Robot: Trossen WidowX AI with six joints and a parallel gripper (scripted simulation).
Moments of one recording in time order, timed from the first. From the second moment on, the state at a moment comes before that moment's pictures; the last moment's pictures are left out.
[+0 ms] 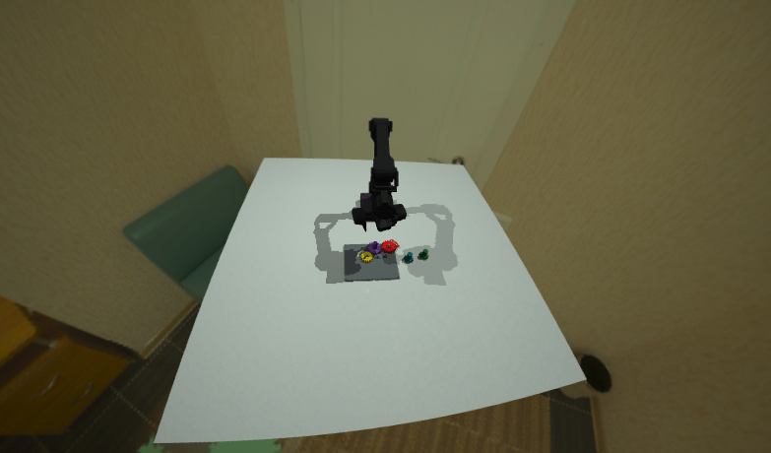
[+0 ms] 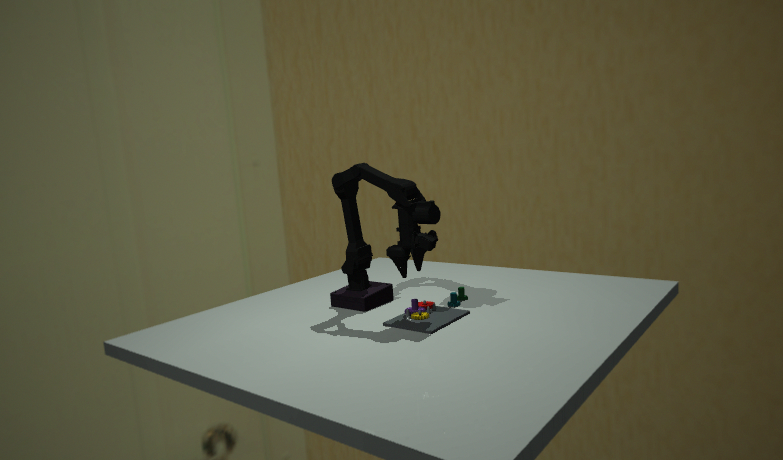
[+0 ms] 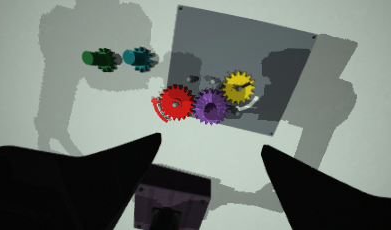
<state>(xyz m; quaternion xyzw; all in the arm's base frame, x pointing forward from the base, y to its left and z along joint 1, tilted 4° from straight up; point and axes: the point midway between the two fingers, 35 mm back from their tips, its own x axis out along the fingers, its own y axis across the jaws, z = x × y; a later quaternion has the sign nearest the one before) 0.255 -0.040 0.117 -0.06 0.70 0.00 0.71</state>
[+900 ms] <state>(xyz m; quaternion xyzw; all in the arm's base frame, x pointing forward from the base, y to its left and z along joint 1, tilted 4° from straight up) 0.272 0.058 0.129 -0.06 0.69 0.02 0.72</state>
